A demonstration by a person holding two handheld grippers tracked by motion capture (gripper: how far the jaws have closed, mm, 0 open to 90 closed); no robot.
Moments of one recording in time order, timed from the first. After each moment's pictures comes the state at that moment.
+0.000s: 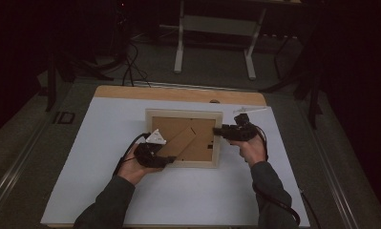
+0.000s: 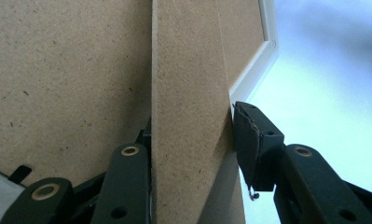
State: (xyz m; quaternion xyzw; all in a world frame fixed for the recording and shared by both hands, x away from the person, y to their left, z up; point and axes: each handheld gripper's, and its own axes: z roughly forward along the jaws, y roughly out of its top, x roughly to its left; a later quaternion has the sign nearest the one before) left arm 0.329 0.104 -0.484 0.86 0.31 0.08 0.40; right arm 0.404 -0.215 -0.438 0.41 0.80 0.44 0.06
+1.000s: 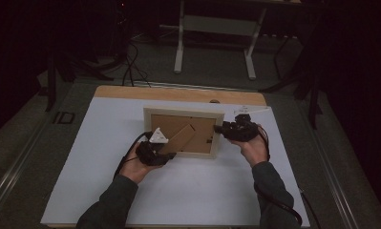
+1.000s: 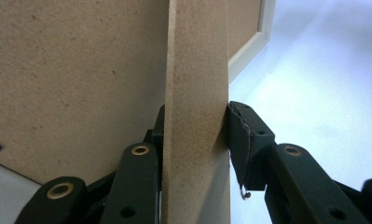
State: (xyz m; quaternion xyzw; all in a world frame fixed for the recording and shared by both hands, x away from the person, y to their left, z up) left arm 0.333 0.098 -0.483 0.86 0.32 0.12 0.38; right arm 0.393 -0.212 -0.424 0.38 0.80 0.45 0.11
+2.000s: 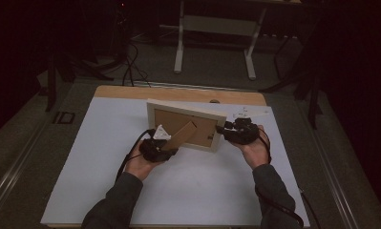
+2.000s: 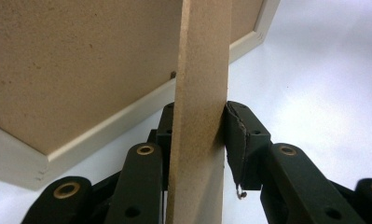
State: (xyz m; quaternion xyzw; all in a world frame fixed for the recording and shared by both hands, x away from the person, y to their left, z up) left arm 0.344 0.090 -0.485 0.85 0.34 0.13 0.39; right arm 0.380 -0.210 -0.420 0.36 0.81 0.43 0.17
